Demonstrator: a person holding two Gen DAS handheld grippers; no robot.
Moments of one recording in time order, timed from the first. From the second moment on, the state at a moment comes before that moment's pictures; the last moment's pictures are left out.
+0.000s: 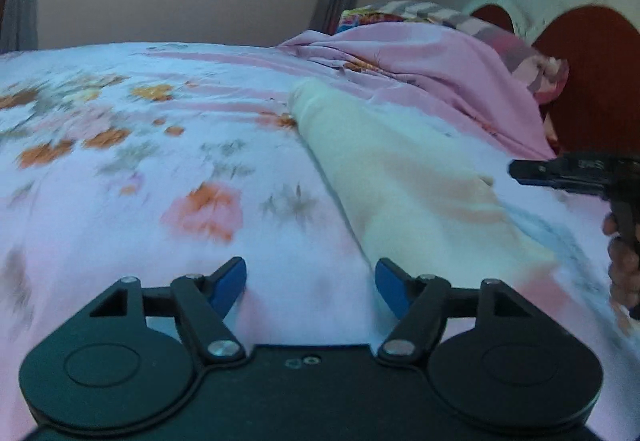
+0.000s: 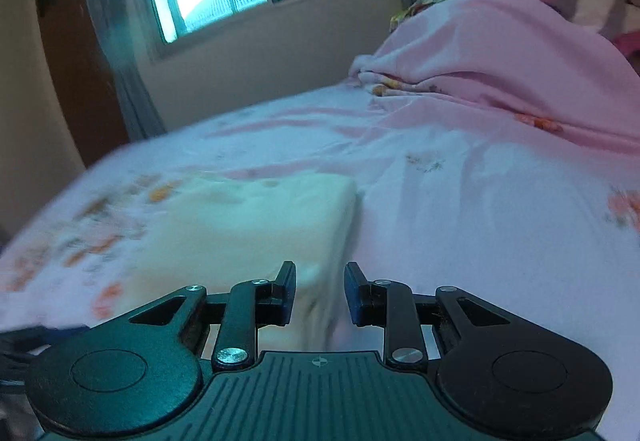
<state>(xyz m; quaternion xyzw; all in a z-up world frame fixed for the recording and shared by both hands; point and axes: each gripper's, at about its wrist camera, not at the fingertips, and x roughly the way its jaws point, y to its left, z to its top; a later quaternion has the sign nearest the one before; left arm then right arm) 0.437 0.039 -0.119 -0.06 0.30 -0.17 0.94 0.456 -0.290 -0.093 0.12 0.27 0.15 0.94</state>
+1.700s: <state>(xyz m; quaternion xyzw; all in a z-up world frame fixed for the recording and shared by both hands) 0.619 0.003 -0.090 -0.04 0.29 -0.09 0.95 0.572 -0.266 -0.091 0.07 0.24 0.13 0.96</state>
